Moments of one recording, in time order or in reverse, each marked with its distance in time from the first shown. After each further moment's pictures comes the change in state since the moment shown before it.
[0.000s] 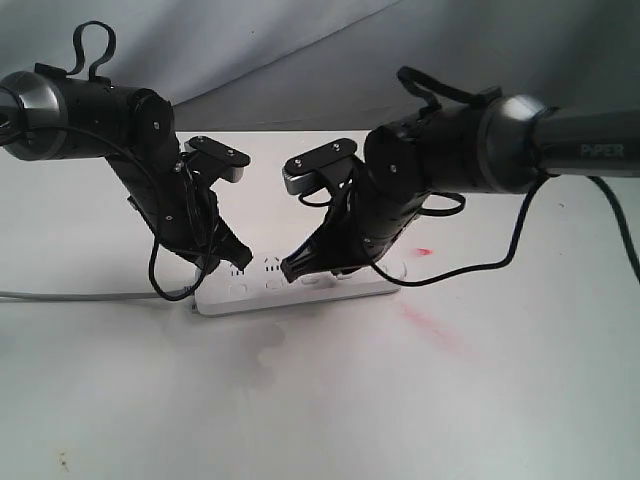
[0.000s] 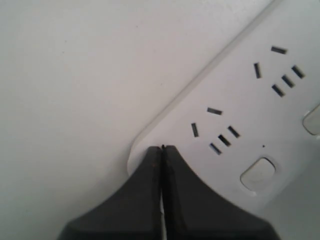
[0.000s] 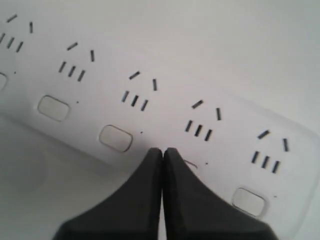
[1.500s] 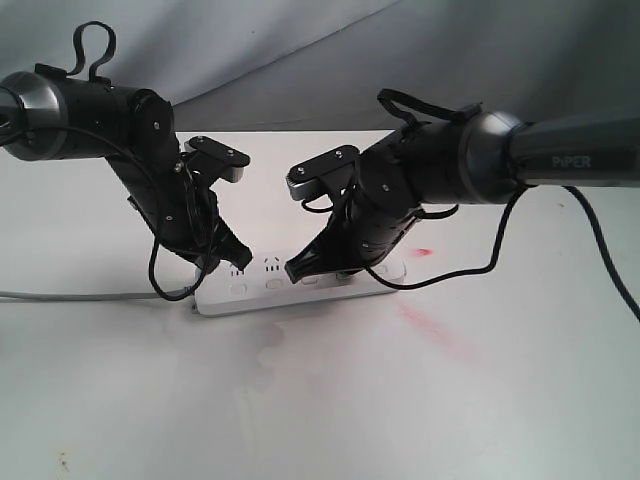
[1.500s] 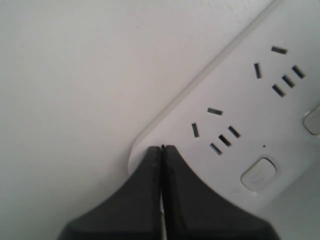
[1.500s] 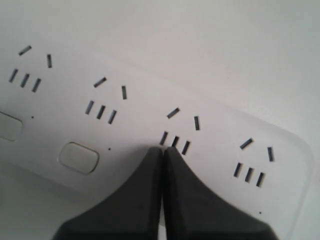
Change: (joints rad) left arm 0.000 0.000 0.000 0.000 -0.002 0.000; right arm 0.004 0.063 -0.006 -0.145 -0.028 0.151
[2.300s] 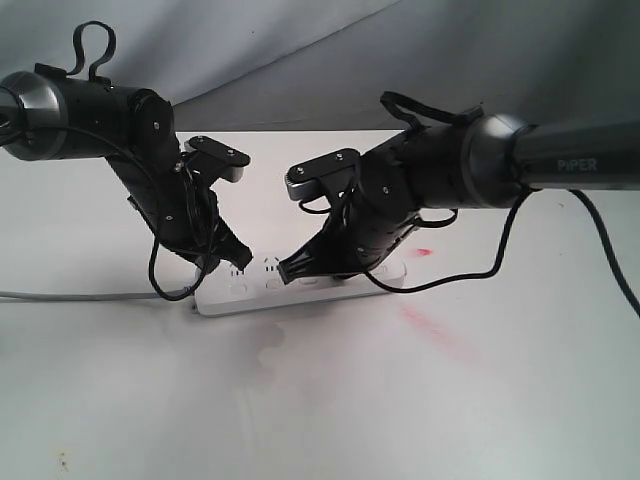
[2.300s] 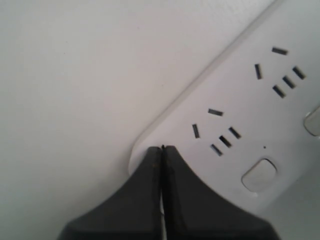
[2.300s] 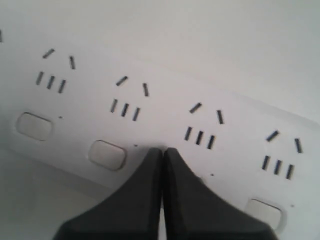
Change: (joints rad) left arm 0.000 0.000 0.000 0.000 -0.002 0.000; right arm 0.018 -0.025 0.015 0.063 -0.033 0.013
